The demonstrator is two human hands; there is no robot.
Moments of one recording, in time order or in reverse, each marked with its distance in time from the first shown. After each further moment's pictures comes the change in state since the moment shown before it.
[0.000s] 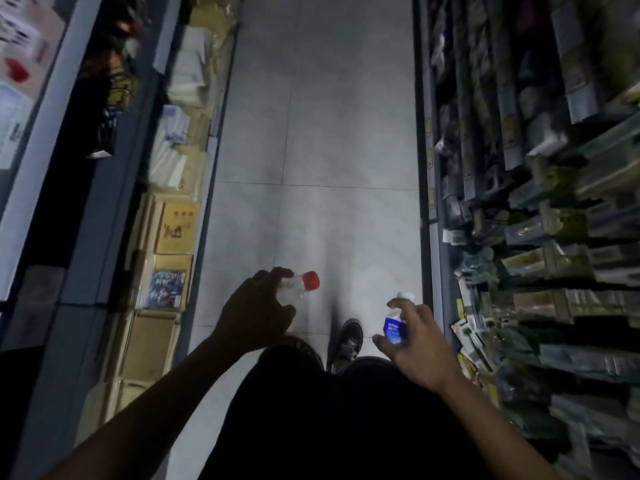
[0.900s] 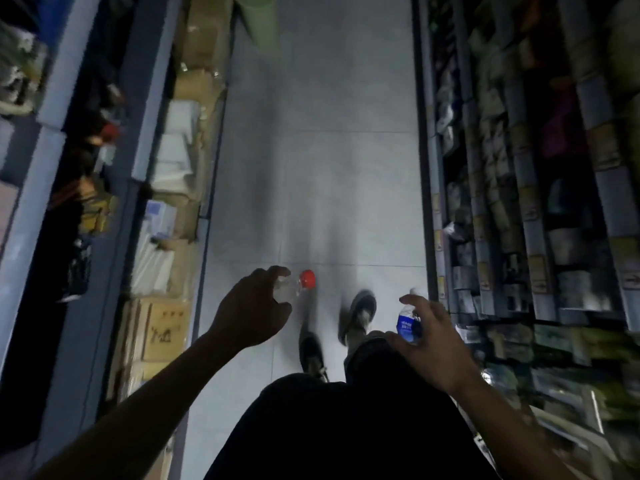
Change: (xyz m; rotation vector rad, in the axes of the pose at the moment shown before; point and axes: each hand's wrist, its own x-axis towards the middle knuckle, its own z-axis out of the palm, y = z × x) left_hand 0.411 0.049 -0.224 0.054 -0.013 0.025; right_hand 0.384 -0.158 -0.190 0.044 0.057 -0.004
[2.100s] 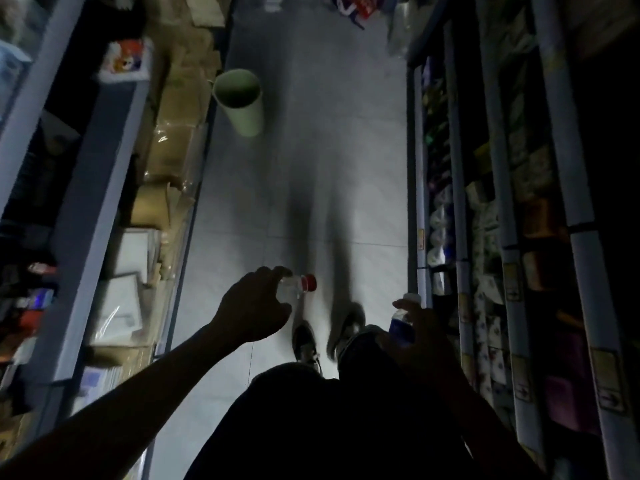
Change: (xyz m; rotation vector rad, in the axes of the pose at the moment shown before) left_hand 0.601 0.129 -0.252 0.037 -0.052 0.015; right_hand 0.576 -0.177 -0.266 0.043 0.096 -0.021
